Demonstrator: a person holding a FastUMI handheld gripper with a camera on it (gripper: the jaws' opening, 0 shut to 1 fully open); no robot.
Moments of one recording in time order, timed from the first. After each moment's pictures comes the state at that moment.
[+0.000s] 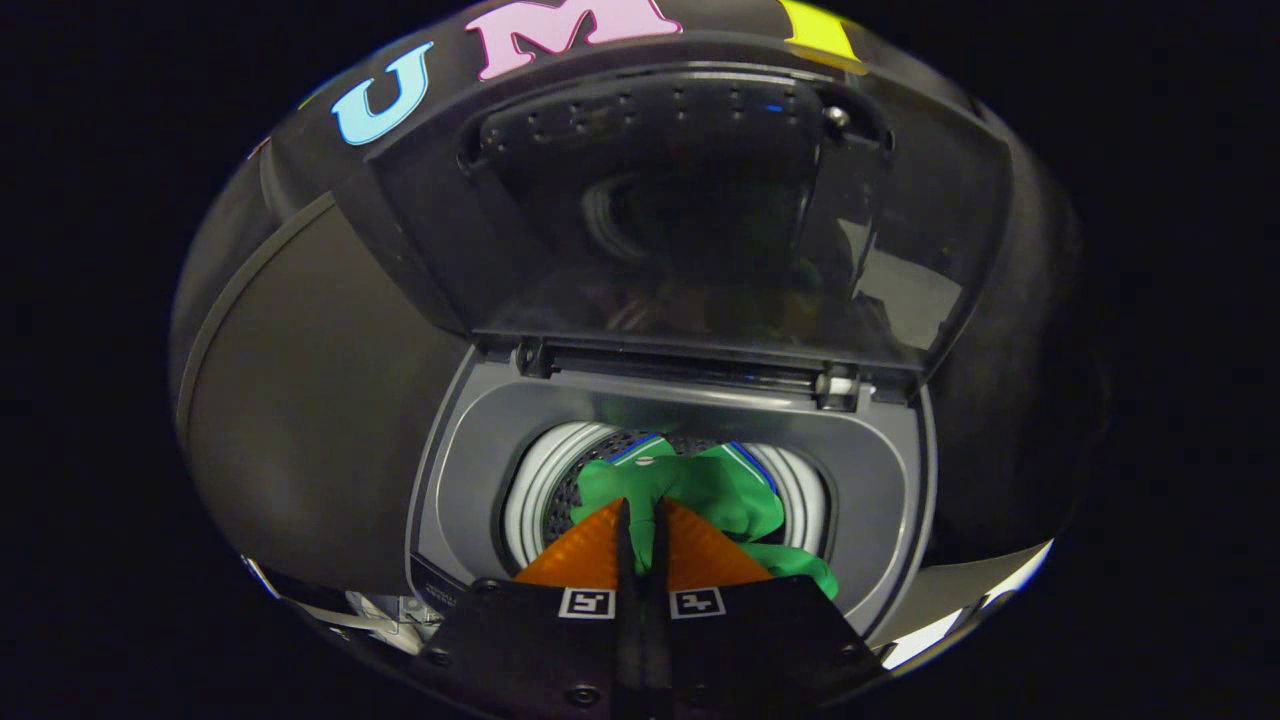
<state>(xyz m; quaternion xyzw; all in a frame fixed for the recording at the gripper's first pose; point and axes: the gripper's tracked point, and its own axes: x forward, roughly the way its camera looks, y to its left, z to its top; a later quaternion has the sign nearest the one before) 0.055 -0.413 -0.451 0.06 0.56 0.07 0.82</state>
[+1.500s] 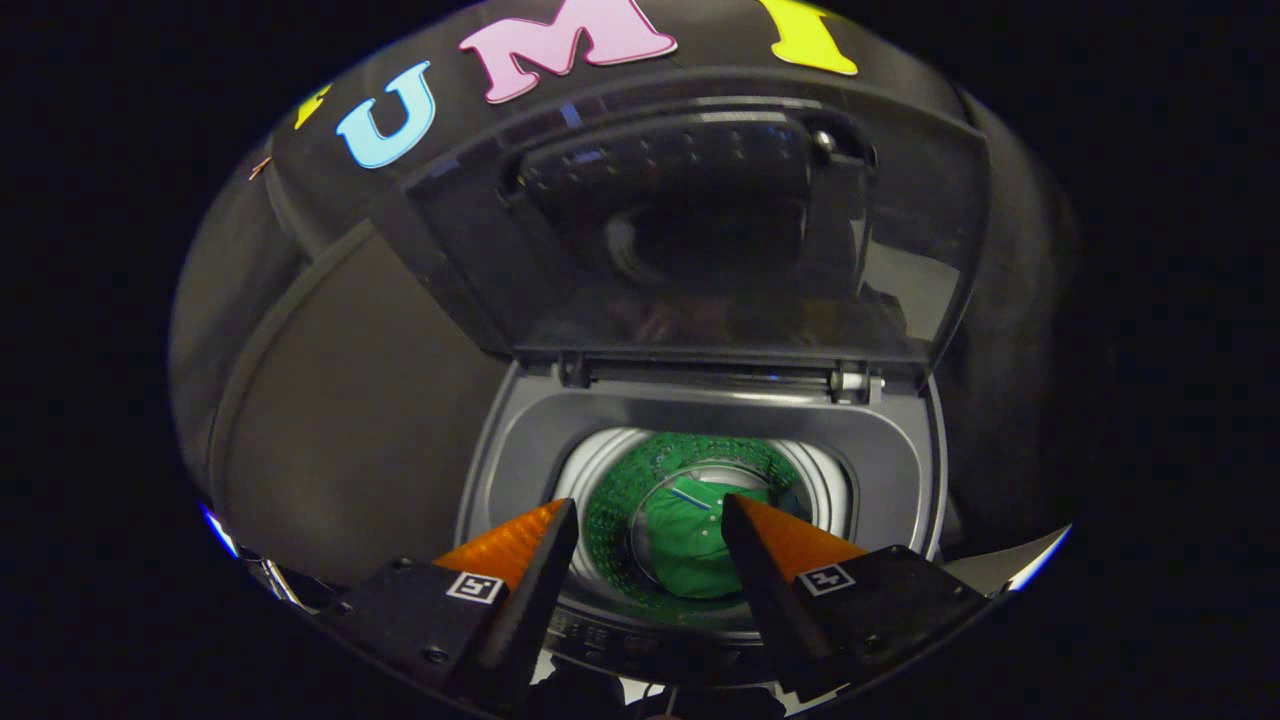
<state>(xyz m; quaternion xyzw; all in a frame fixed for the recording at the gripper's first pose) 0.067 -0.401 -0.373 0.10 0.52 0.09 0.84</state>
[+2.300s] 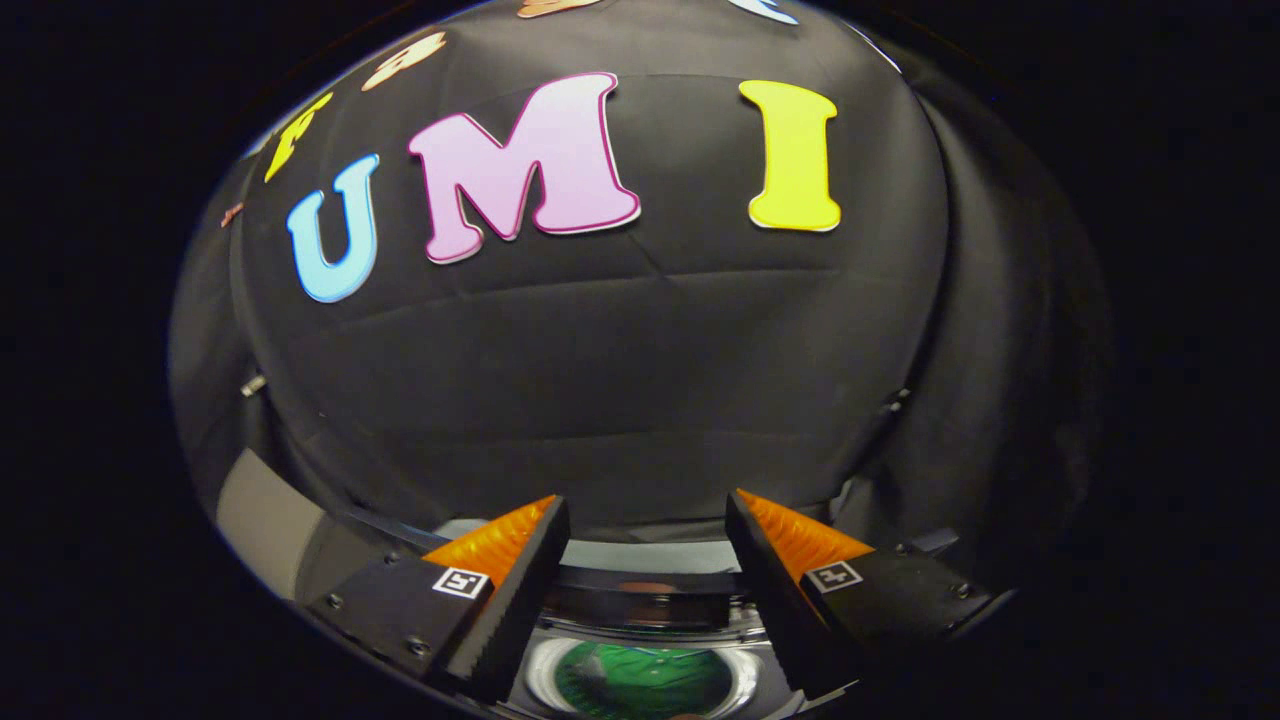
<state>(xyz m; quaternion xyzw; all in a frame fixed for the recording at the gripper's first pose) 0.282 -0.454 -0.280 0.06 0.35 0.00 0.94</state>
